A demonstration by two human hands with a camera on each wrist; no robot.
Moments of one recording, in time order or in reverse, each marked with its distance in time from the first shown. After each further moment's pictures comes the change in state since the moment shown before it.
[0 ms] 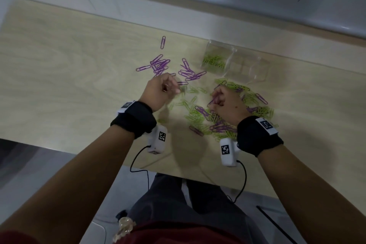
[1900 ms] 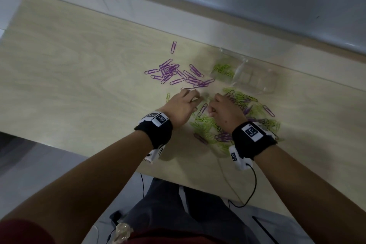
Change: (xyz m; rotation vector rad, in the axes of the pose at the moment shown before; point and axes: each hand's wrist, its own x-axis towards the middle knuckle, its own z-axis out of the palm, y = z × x) left_hand 0.004 -0.028 0.023 0.917 -0.227 0.528; right_hand 0.035 -0.001 0.026 -0.703 -0.140 -0.313
